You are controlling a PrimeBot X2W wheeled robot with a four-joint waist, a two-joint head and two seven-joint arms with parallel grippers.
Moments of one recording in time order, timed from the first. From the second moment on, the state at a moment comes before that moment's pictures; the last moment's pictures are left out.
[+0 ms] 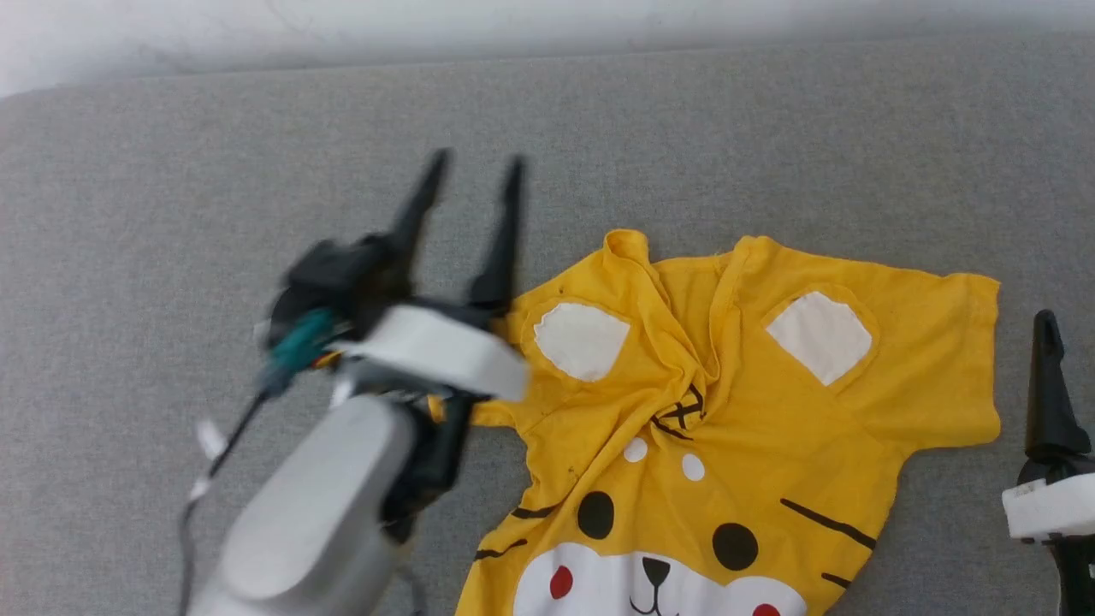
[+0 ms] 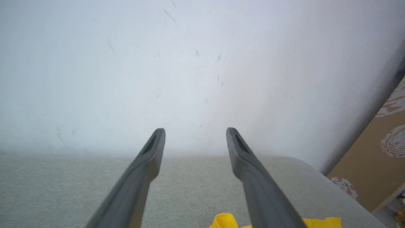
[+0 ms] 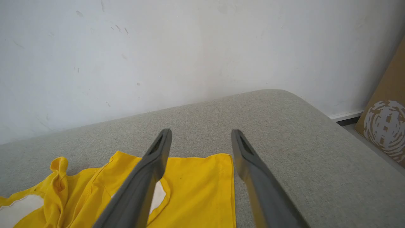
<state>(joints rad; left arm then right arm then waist) -0.55 0.21 -0.61 0.07 -0.63 0.28 -0.19 0.01 -0.05 -0.30 -0.19 0.28 0.13 0.01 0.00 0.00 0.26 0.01</state>
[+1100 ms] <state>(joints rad) 0.01 0.25 -0.30 -0.21 -0.51 0.34 -0.26 -0.24 -0.24 -0.10 -0.08 0.23 0.13 0.35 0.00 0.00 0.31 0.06</state>
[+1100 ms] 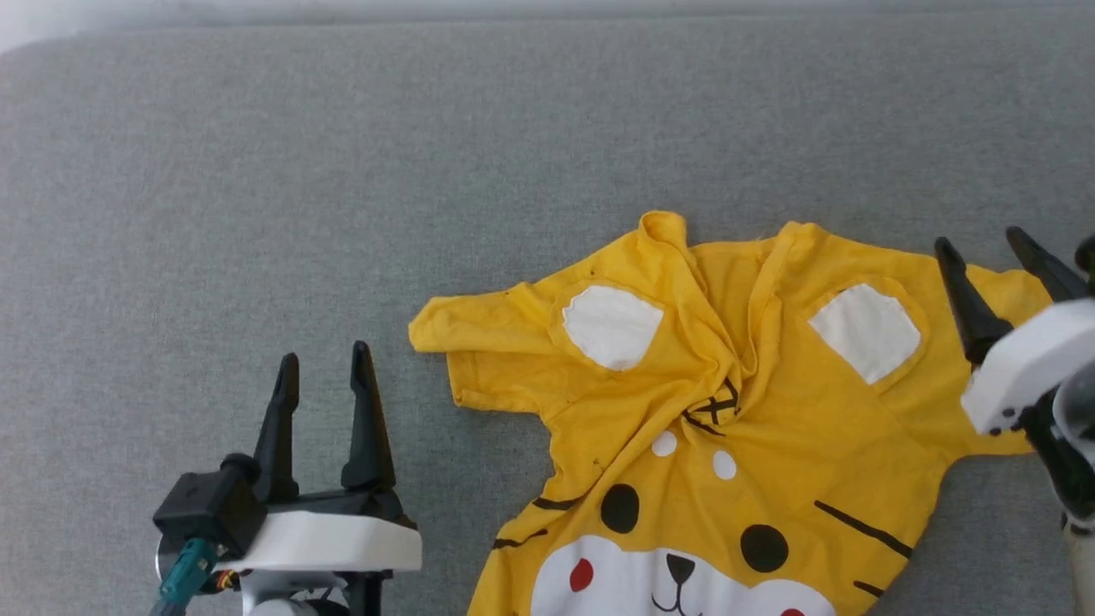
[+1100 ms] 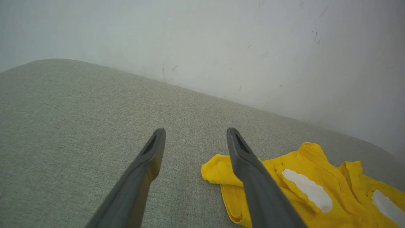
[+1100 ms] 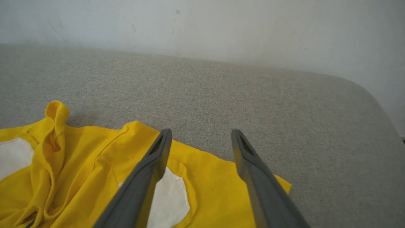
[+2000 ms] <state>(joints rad) -0.05 0.18 -0.32 -0.15 -0.49 0.28 -0.26 -0.43 -0.51 -0.01 0.20 0.34 0.13 0.59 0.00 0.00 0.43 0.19</state>
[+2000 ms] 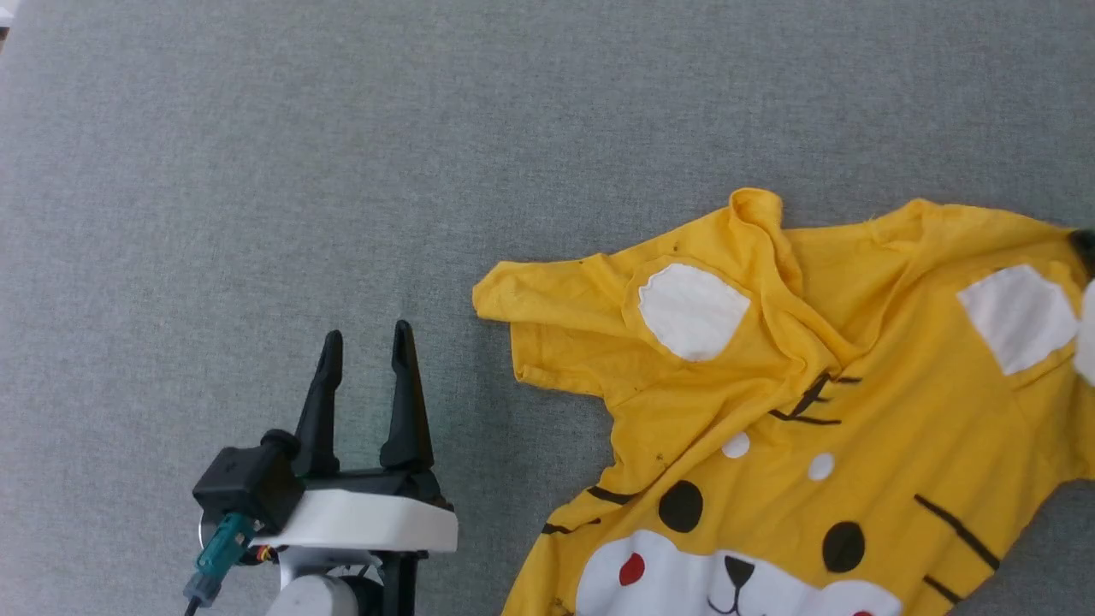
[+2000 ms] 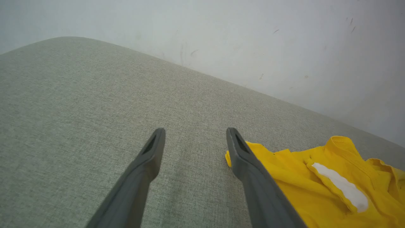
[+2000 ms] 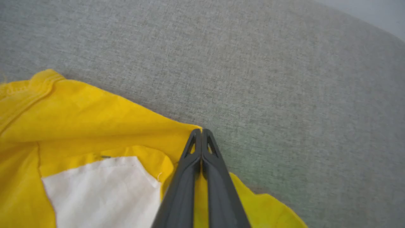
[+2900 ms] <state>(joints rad) -0.07 0.16 -0.32 -0.10 -0.49 0.25 -0.26 -0.51 -0.41 -0.34 0.28 -0.02 0.13 0.31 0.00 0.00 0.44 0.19</state>
